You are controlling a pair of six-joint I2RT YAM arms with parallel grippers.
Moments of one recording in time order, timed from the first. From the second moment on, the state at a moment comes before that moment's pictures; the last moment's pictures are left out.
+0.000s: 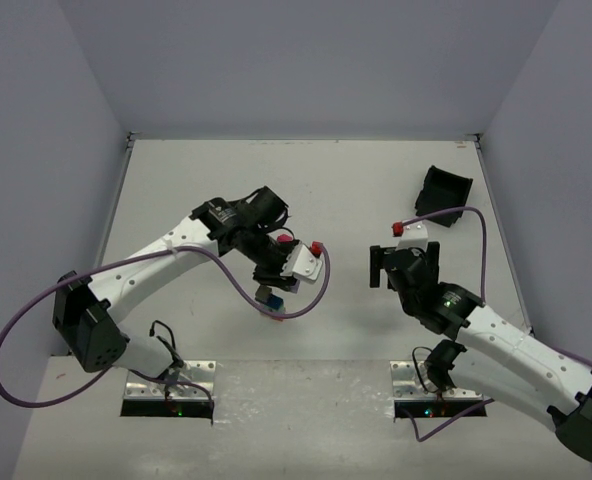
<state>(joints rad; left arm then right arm) -0.75 1.43 1.32 -1.05 0.62 1.03 0.76 0.79 0.51 -0.42 0.67 0.37</state>
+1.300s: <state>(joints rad) -0.78 1.26 1.04 -0.87 0.50 1.03 0.76 0.75 0.51 -0.48 0.76 0.39</state>
